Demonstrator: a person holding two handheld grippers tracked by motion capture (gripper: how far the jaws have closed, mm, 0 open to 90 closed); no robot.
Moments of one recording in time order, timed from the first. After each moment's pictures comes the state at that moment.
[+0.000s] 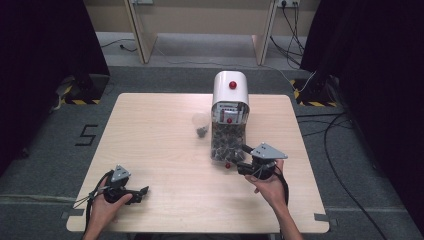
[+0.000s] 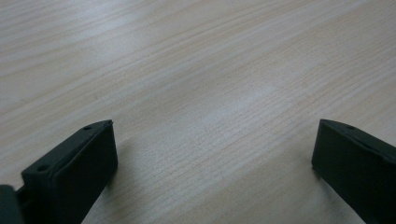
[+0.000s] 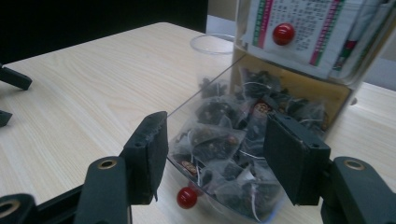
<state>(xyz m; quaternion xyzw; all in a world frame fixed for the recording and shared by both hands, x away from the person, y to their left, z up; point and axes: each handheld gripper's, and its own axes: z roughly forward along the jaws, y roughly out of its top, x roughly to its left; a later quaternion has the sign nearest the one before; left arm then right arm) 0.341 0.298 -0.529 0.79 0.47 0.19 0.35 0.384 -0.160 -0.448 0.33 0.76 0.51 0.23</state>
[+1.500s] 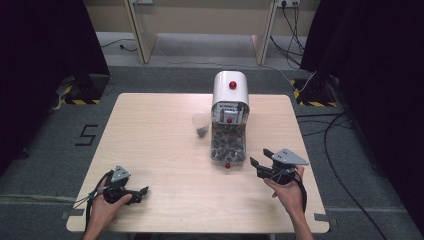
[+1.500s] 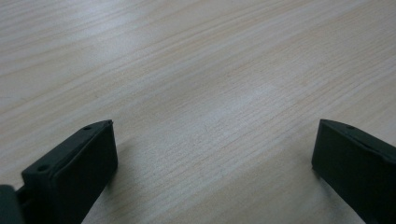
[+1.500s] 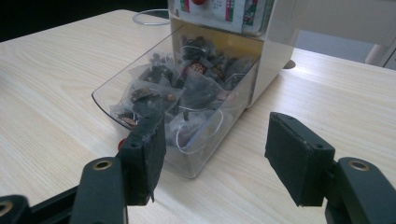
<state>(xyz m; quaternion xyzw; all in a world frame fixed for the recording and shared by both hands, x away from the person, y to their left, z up) 0.340 0.299 -0.529 0.79 0.47 0.20 0.35 0.374 -0.214 -0.460 0.39 0.74 0.48 0.25</state>
